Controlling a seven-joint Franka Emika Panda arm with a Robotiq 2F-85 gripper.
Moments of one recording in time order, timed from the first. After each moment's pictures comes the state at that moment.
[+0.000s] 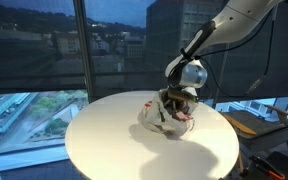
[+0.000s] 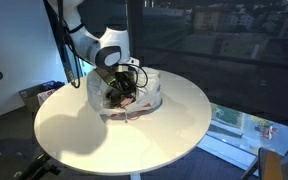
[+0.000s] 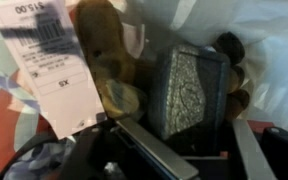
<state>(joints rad) 0.02 0.45 0.11 -2.16 0.37 2.86 0.19</state>
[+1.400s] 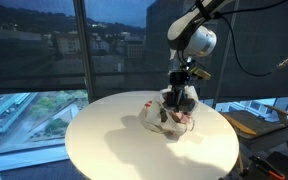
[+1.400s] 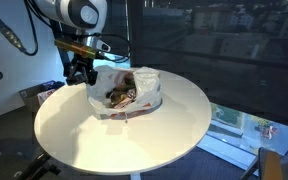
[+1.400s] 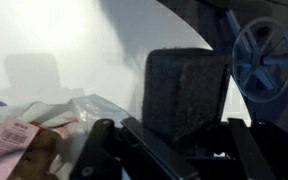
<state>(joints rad) 0.09 0.09 0.15 -2.24 0.29 2.05 -0.30</state>
